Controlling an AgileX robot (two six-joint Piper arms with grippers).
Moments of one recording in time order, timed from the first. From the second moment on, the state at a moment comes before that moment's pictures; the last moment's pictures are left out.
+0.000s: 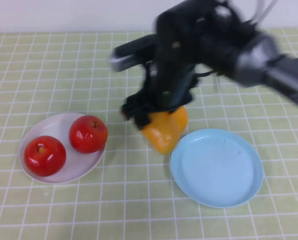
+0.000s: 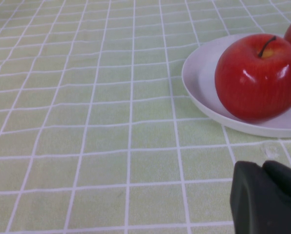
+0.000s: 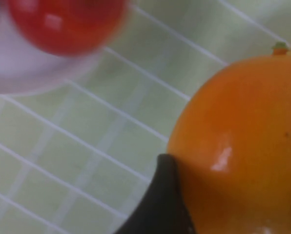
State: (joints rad) right arm 0.75 2.04 -1.99 -0.04 1.23 0.18; left arm -0.03 -0.01 0.03 0.06 0.38 0.02
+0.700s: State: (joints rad) right arm 0.61 1.82 -1.37 0.04 0.94 0.31; left arm -0.03 -0.01 0.03 0.06 0.38 0.02
